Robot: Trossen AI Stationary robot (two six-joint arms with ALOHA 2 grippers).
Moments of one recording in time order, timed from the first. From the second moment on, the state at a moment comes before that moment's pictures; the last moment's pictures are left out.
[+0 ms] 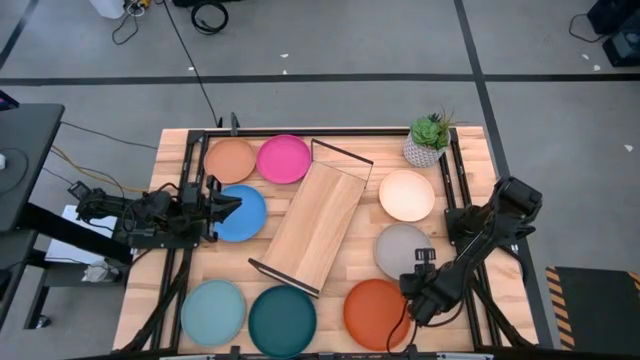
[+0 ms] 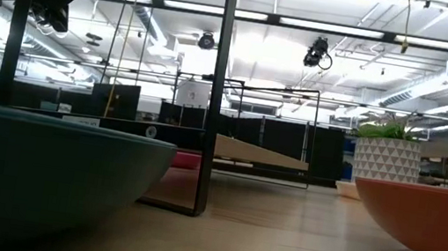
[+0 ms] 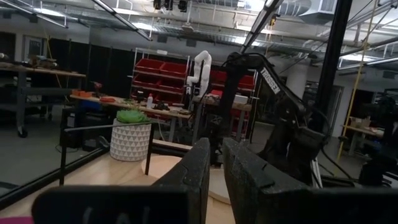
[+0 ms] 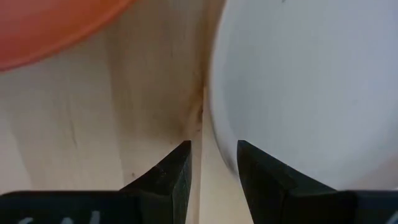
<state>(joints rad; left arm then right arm) -0.20 0.01 0.01 0.29 -0.35 -0.10 0.87 1.73 0.94 -0.95 0.11 0.89</state>
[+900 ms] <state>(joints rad) -0.20 0.01 0.01 0.29 -0.35 -0.13 0.84 1.72 1.14 -1.18 0.23 0.64</state>
